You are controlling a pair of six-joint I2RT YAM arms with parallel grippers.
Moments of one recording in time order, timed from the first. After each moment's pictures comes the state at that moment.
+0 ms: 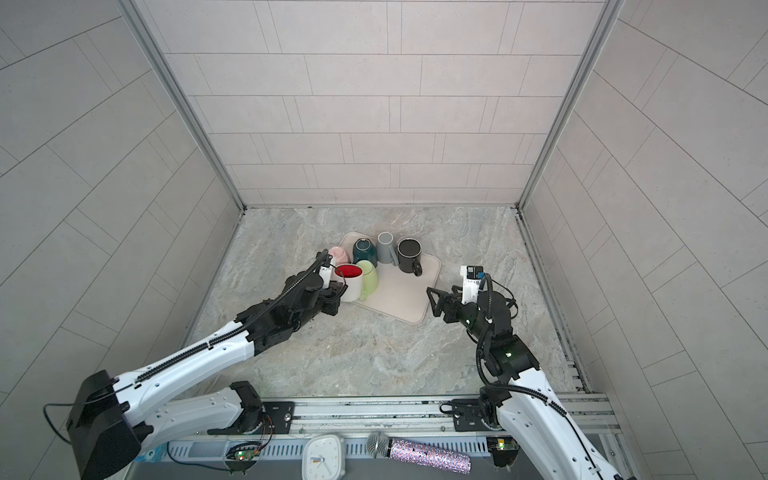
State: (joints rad) left arm -0.75 1.07 0.75 -0.28 -0.31 -0.31; right arm 0.28 0.59 0.41 -0.14 -0.18 0.43
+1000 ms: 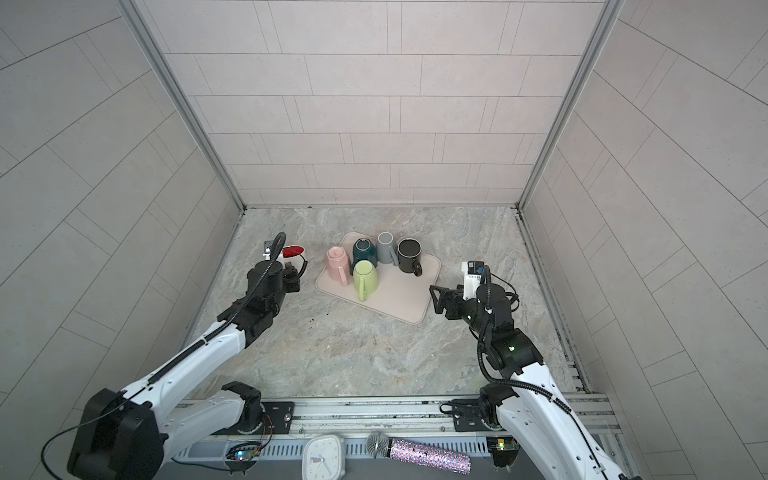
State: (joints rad) left arm -0.33 1.09 0.59 0.04 -0.42 -0.16; right arm 0.28 0.63 0.51 -0.30 -0.12 0.41
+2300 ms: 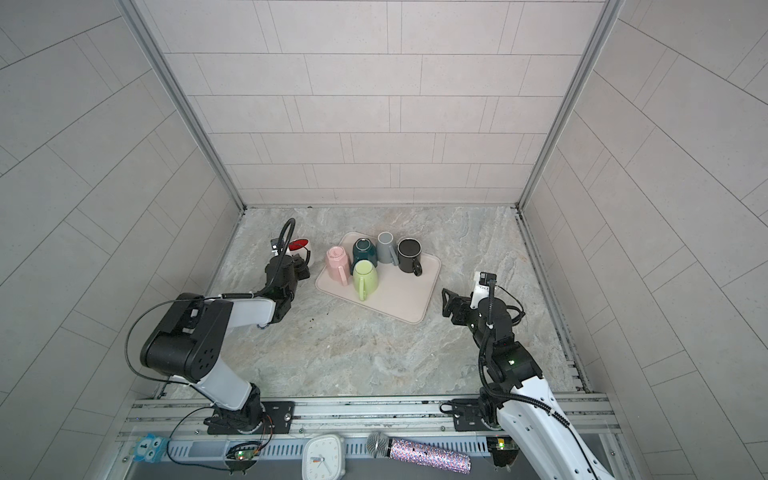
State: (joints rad) left arm -0.22 1.64 0.58 0.68 -0.33 -0.28; right arm 0.28 0.52 0.37 -0.25 0.09 0.46
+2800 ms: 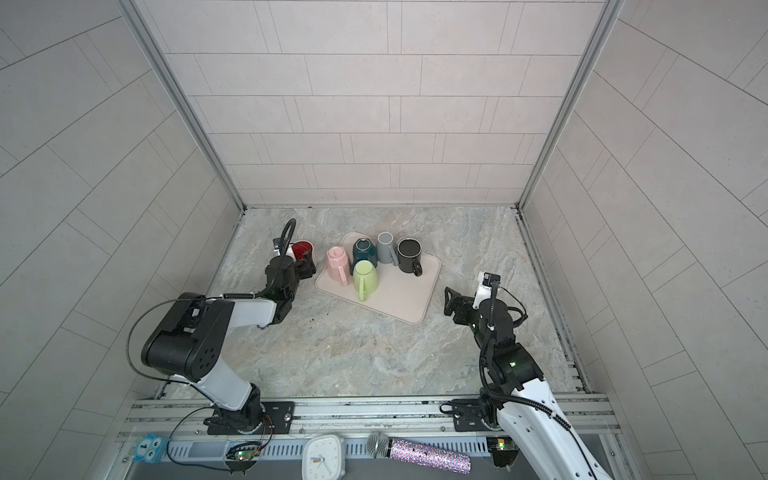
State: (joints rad) left arm -0.22 1.64 0.58 0.72 -0.28 -0.28; right arm 0.27 0.51 0.37 -0.25 0.13 0.46
